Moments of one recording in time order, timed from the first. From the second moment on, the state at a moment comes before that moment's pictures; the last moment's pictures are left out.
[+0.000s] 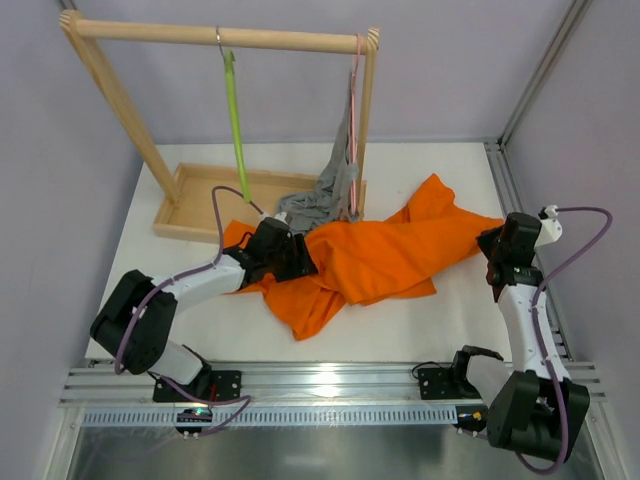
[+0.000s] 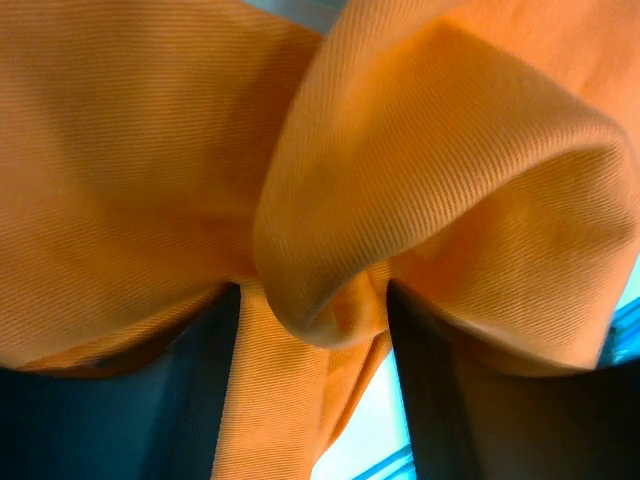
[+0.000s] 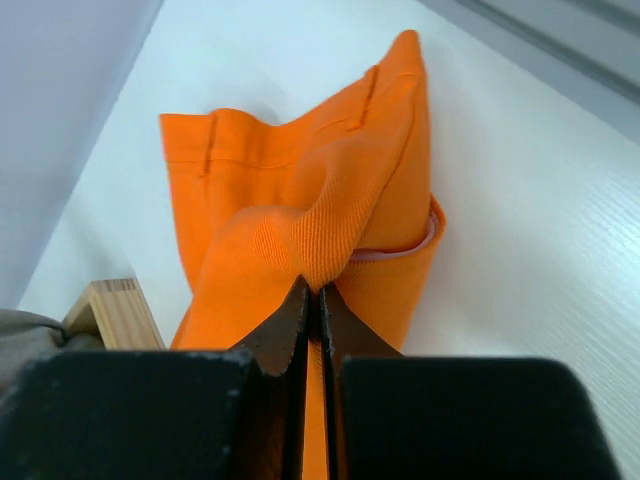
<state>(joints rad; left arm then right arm) -0.63 1.48 0.78 -0.12 0.12 -0.77 -0.25 1.00 0.62 -0.17 0.13 0.77</state>
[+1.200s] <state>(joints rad) -0.63 1.23 1.07 -0.66 -0.05 -0.56 -0.24 0.74 1.05 -0.76 0.41 0.76</state>
